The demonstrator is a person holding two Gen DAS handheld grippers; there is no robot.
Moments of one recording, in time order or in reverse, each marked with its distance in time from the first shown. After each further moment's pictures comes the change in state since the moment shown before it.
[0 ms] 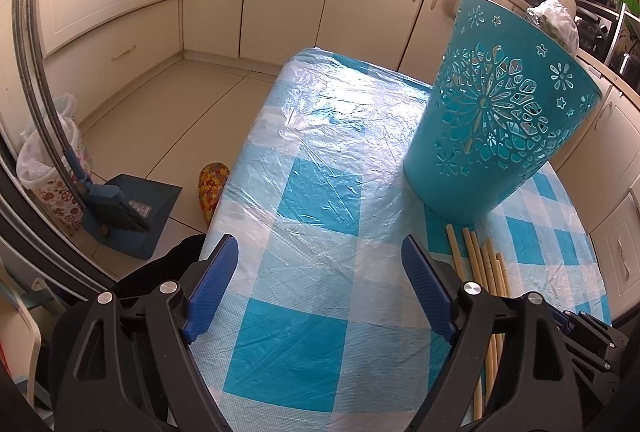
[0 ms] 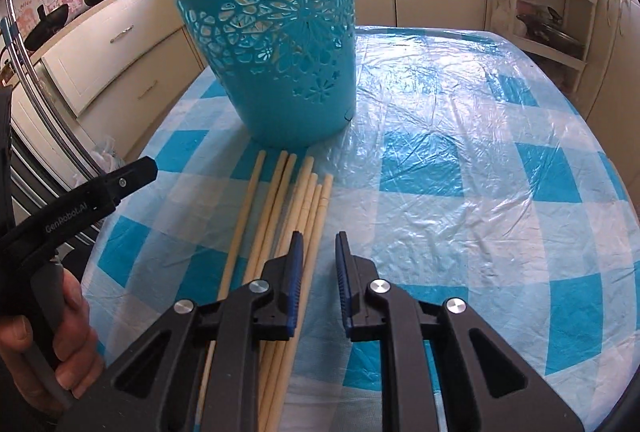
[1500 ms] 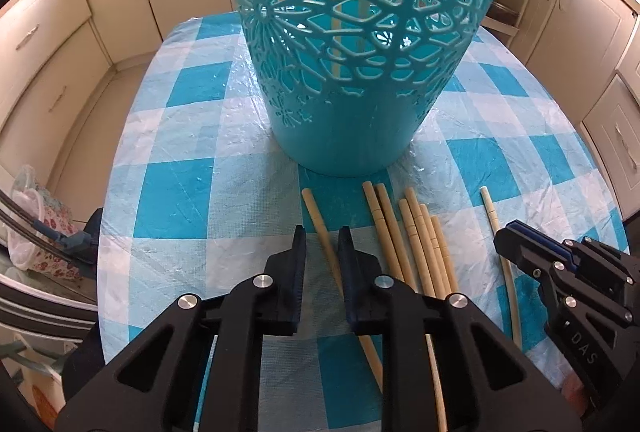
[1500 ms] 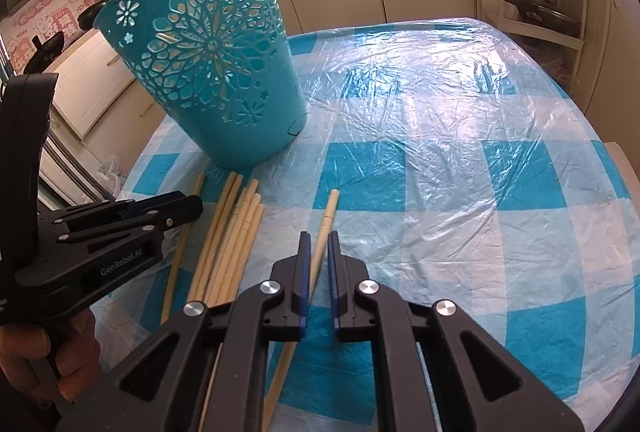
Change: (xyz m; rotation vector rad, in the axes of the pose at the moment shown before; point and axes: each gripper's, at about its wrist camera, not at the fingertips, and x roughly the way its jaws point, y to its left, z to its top) left arm 0.038 -0.110 0.005 0.346 0.238 -0.035; right arm 0.002 -0.051 0.004 0.072 -0.008 0.071
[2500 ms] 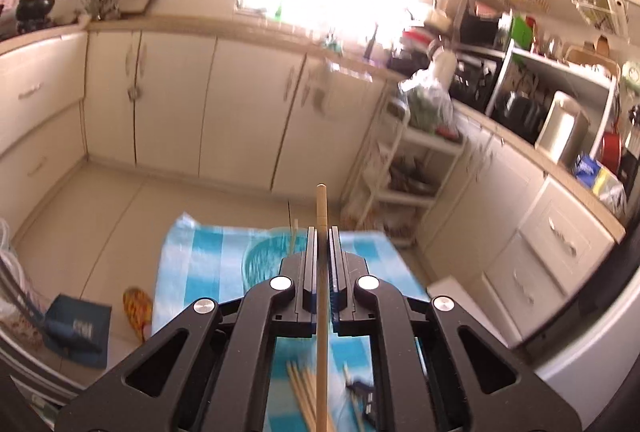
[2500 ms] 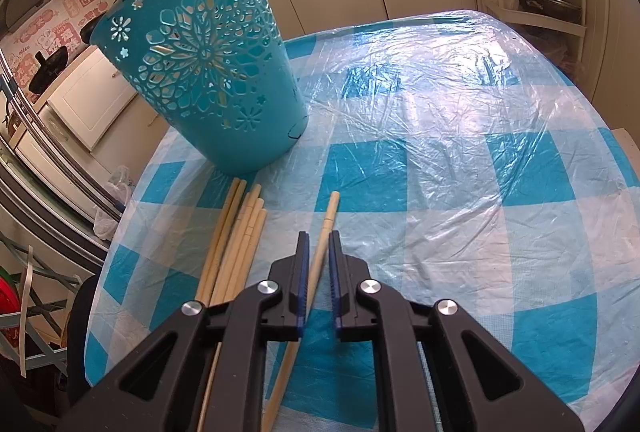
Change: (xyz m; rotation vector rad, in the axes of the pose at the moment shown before) left arm -0.219 0.043 0.094 -0.148 -0.548 -0.258; right arm 0.000 -0.009 0.002 0.045 -0.001 0.052
